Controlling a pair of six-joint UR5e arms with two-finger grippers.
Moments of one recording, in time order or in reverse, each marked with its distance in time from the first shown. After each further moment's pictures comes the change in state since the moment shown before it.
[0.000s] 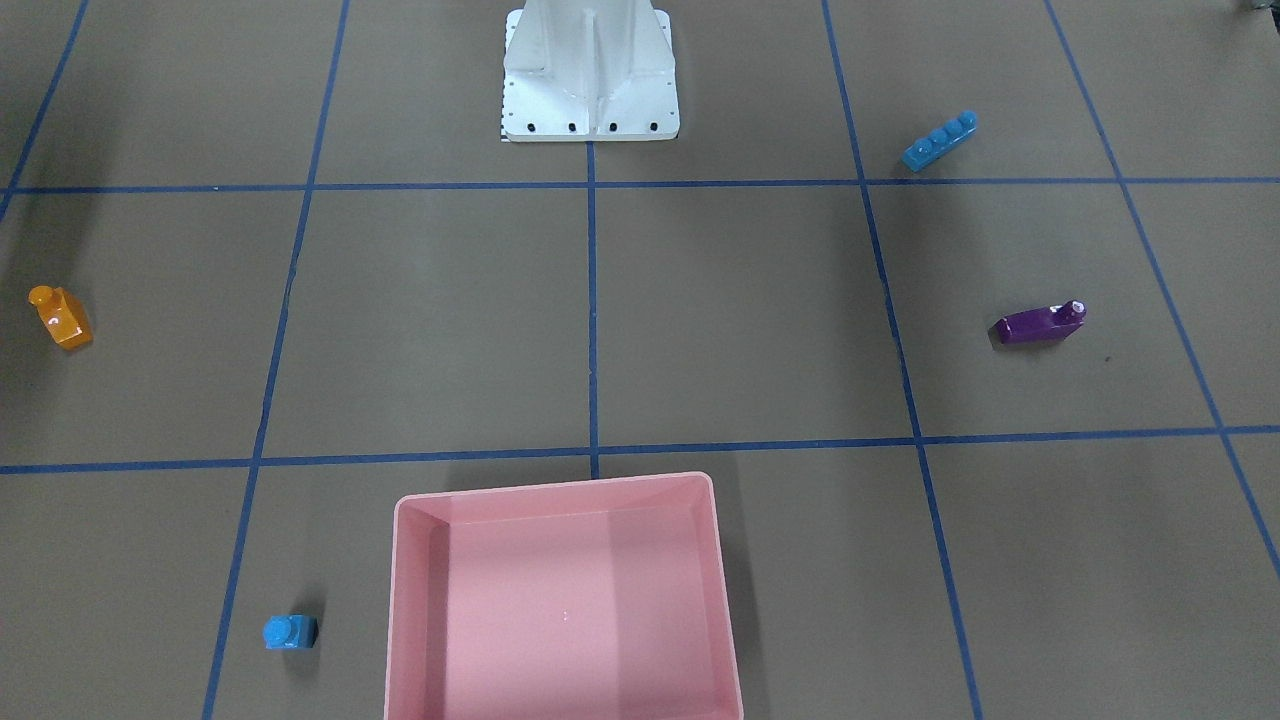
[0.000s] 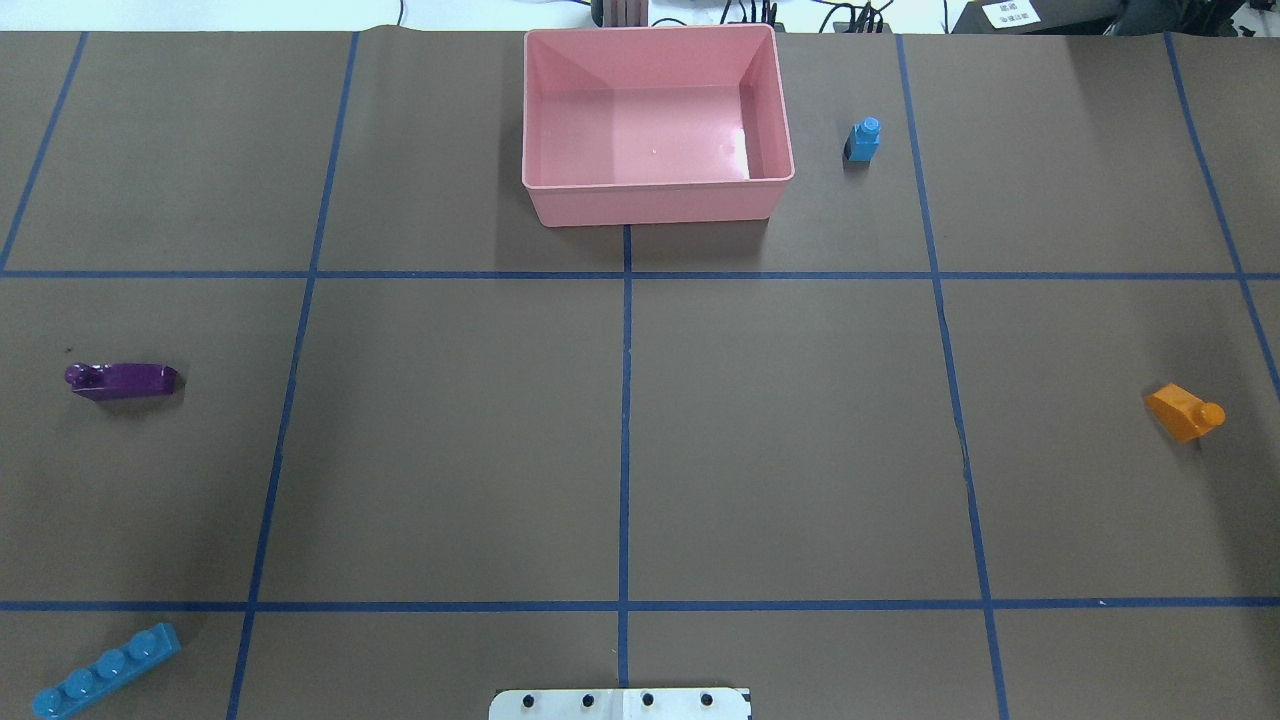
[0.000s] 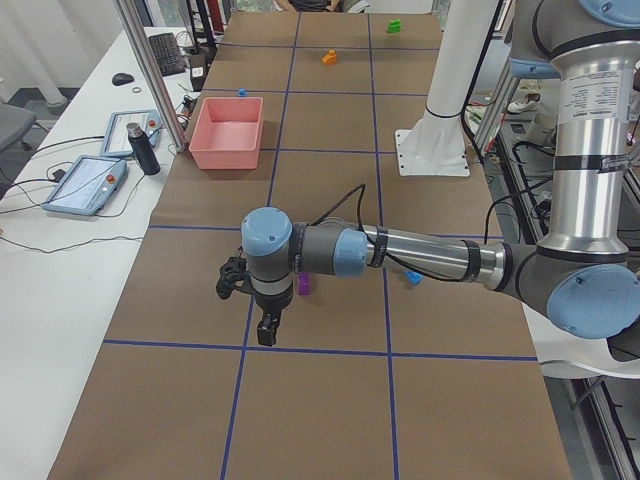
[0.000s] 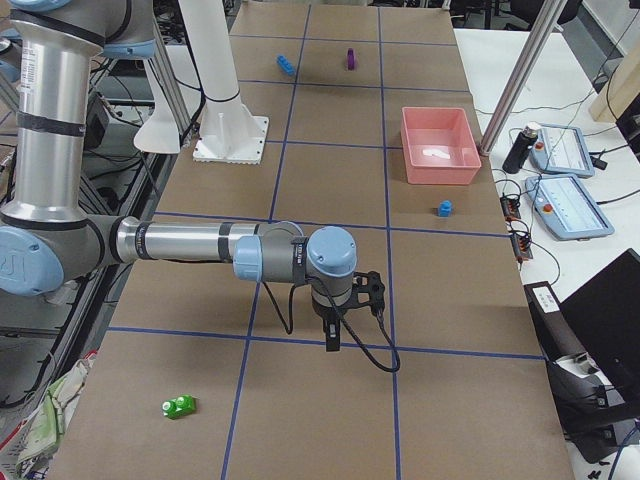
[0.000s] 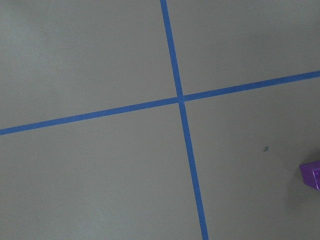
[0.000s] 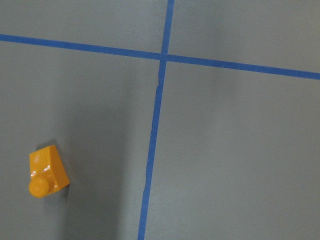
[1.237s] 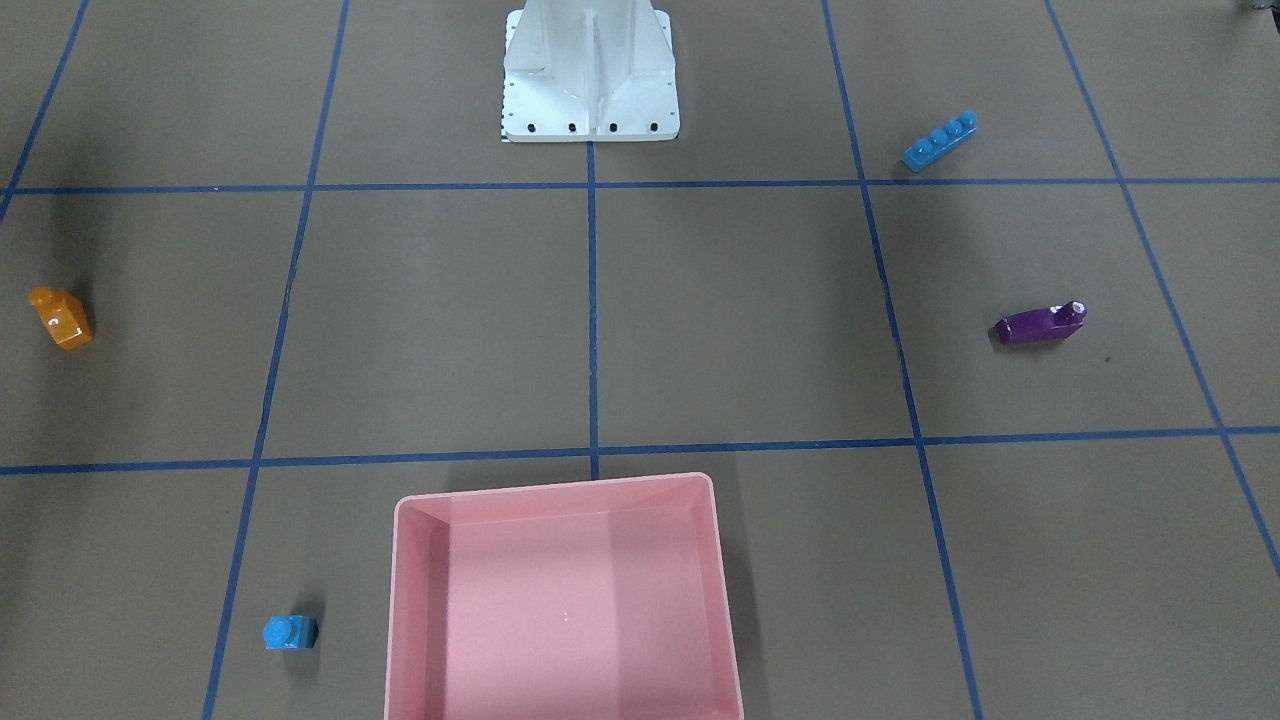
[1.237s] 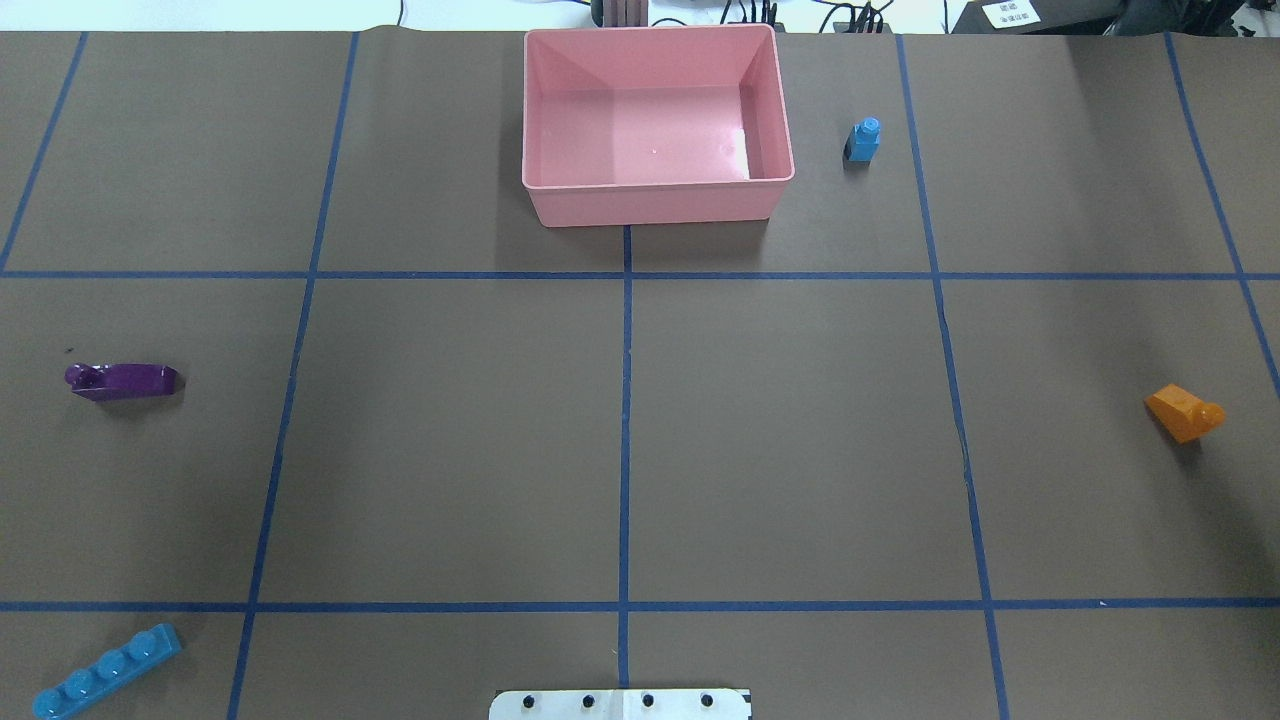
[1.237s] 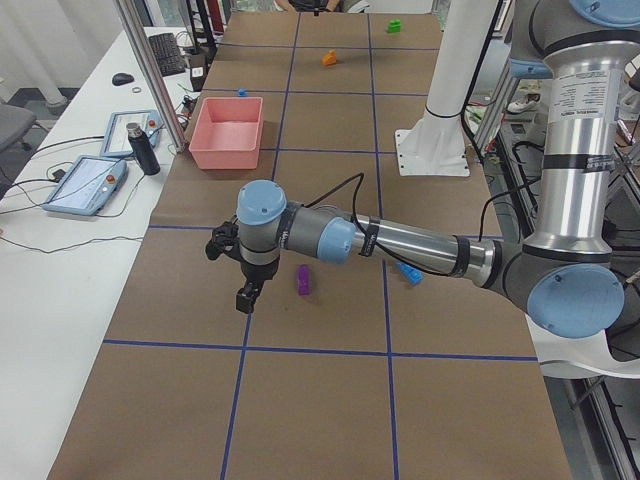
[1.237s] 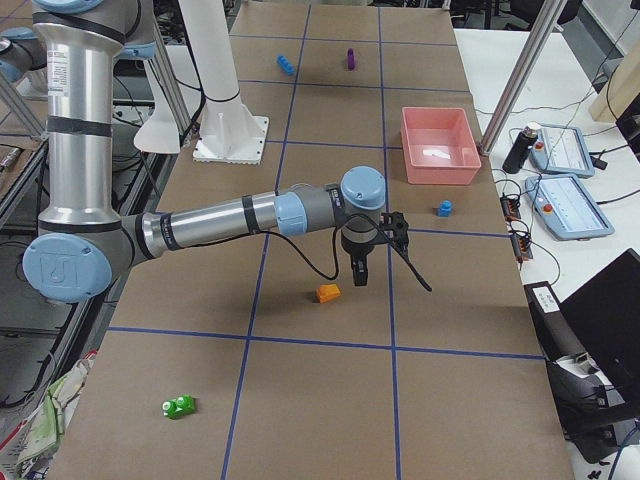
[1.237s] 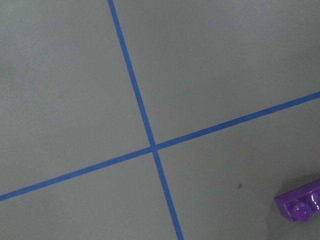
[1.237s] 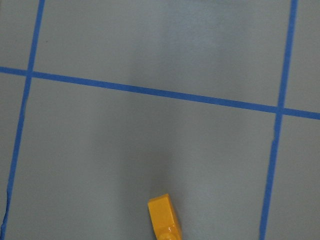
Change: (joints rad) left arm 0.084 -0.049 -0.018 -0.159 -0.018 -0.029; right arm -0.233 0.108 0.098 0.053 0.061 0.286
